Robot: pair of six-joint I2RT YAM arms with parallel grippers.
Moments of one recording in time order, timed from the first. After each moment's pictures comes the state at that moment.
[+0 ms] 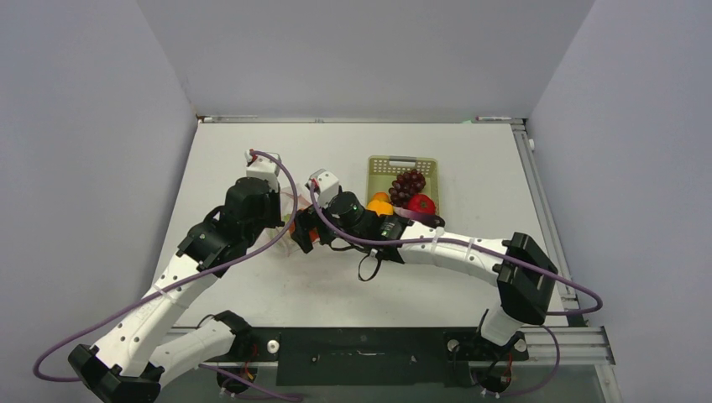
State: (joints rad) left arm -0.59 0.93 1.02 -0.64 -0.38 -0.27; right arm 1.08 1.62 1.21 -0.02 0.08 0.33
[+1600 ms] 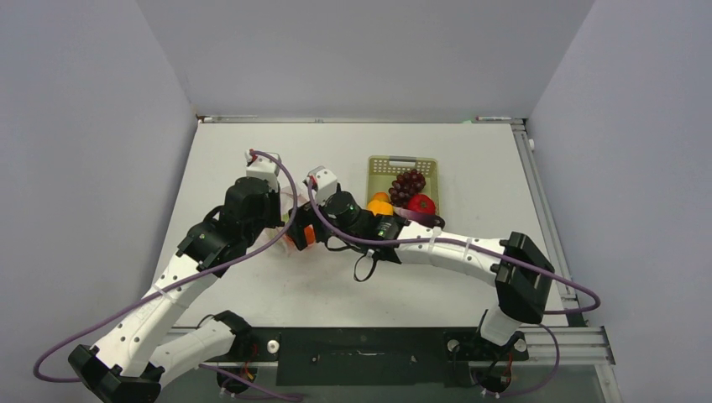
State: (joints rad) left arm -0.59 0.93 1.02 -0.64 -0.37 -0.27; right arm 1.09 1.65 1.24 0.00 0.12 0.36
